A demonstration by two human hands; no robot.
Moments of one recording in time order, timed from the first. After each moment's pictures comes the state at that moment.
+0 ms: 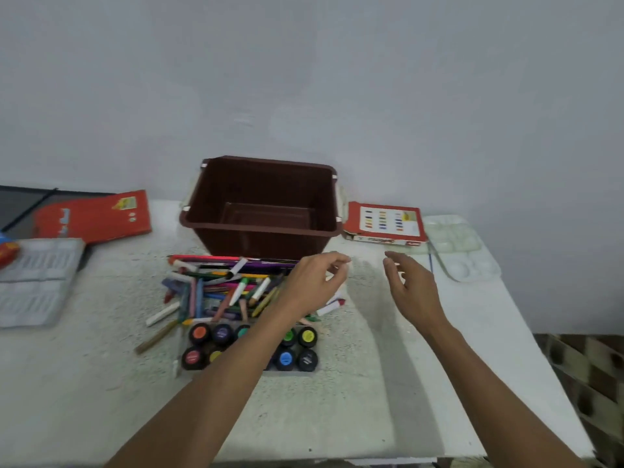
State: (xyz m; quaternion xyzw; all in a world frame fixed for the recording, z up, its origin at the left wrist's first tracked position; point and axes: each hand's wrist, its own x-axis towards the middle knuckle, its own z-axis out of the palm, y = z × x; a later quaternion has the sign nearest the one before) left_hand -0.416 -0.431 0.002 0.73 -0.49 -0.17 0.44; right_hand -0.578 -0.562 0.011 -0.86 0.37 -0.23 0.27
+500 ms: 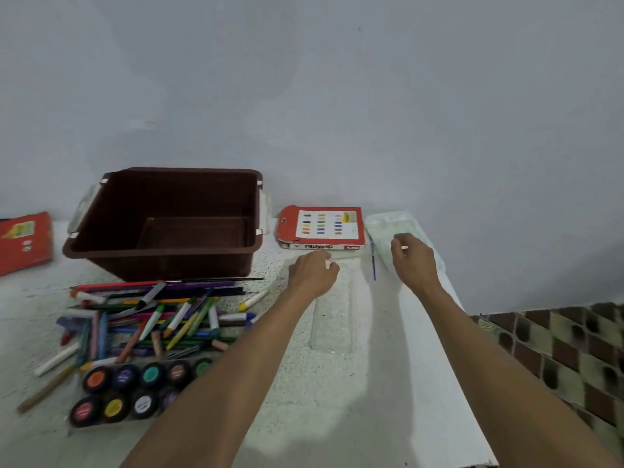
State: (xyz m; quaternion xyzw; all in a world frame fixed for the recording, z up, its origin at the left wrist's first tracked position) left_hand -0.476 -0.591 -0.013 0.83 -0.40 -0.28 0.27; right_hand -0.631 -0.722 0.008 -0.80 0.50 -0.20 0.27
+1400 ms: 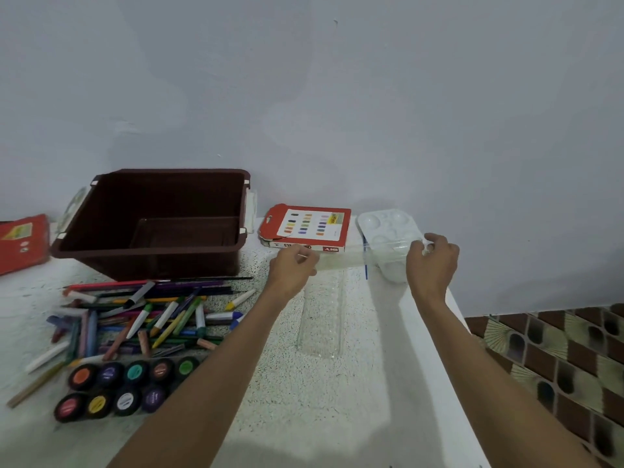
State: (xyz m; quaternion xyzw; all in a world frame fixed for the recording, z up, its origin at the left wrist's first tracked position) left_hand -0.484 -0.576 0.001 0.77 -0.26 -0.31 0.49; right_hand -0.657 -0.719 0.018 -0.64 0.59 -0.39 0.31
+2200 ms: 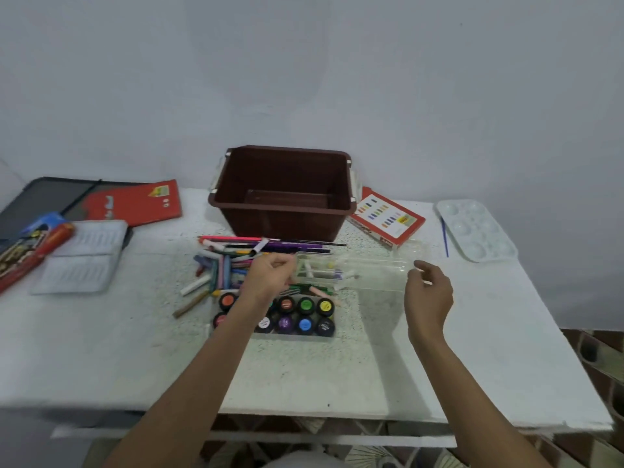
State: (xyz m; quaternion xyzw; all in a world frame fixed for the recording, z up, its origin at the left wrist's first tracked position) left_hand -0.413 -0.343 0.013 0.74 -0.13 -0.32 0.58; right_hand -0.599 -0.491 0.010 -0.59 0.56 -0.38 0.45
